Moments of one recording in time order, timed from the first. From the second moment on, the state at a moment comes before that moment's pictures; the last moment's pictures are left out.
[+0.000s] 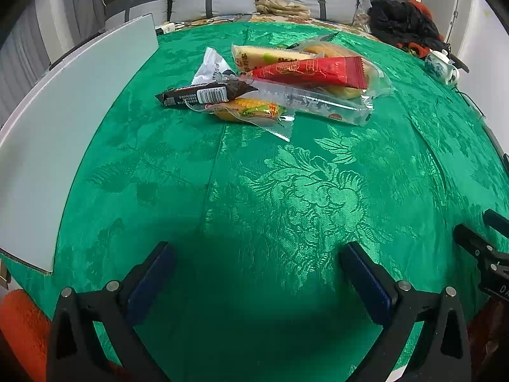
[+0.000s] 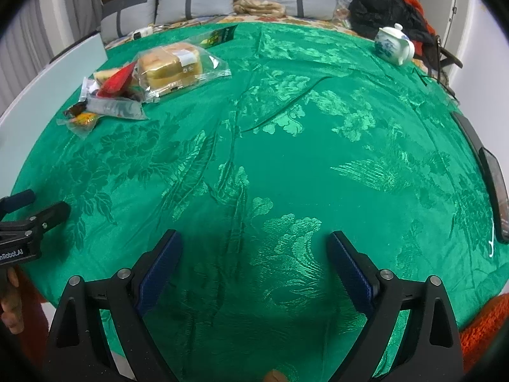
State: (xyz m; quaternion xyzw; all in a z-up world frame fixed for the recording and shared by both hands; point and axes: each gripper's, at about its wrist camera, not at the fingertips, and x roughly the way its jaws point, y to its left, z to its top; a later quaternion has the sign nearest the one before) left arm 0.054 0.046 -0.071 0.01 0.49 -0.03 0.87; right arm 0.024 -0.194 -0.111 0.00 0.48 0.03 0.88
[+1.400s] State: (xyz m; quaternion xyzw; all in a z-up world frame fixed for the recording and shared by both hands) left arm 0.044 0.047 -0.072 0.01 0.48 -0.03 0.88; right arm 0.024 -0.195 -0.111 0.00 0.48 0.02 0.88
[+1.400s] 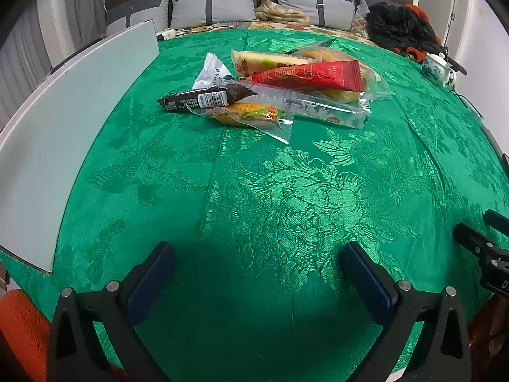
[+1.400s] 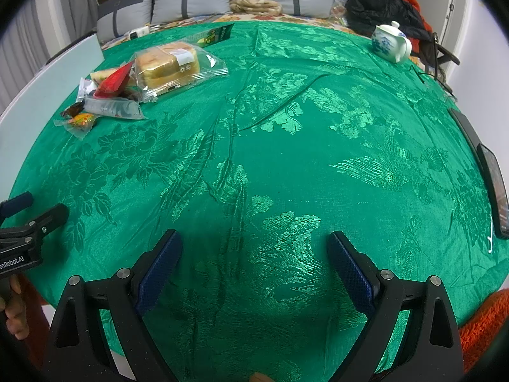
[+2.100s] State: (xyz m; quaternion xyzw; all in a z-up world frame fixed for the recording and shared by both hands) left arm 0.121 0.085 -0.041 -0.12 0.50 -0.01 0.86; right arm 0.025 -0.195 -0.110 0.00 0.48 0.02 0.88
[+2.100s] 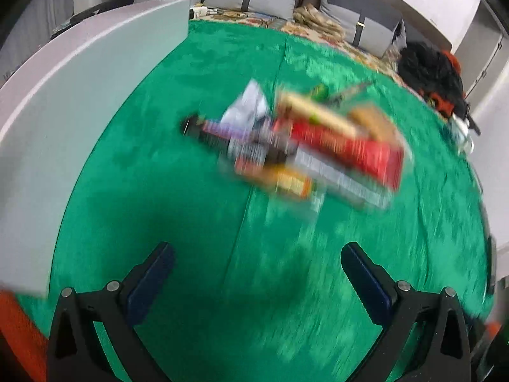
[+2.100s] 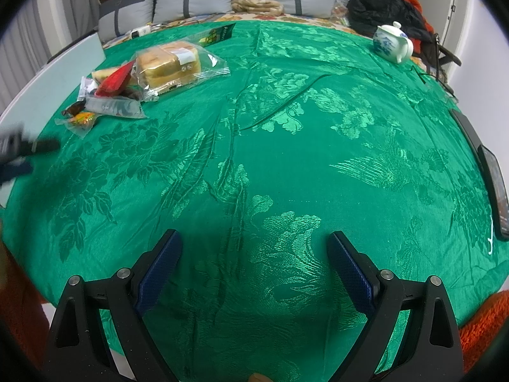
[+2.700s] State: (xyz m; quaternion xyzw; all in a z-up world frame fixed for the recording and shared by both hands) left arm 0.201 0.109 -0.057 -0.13 0.51 0.08 0.85; right arm 0.023 -0.193 -0.111 0.00 0.48 0.03 0.88
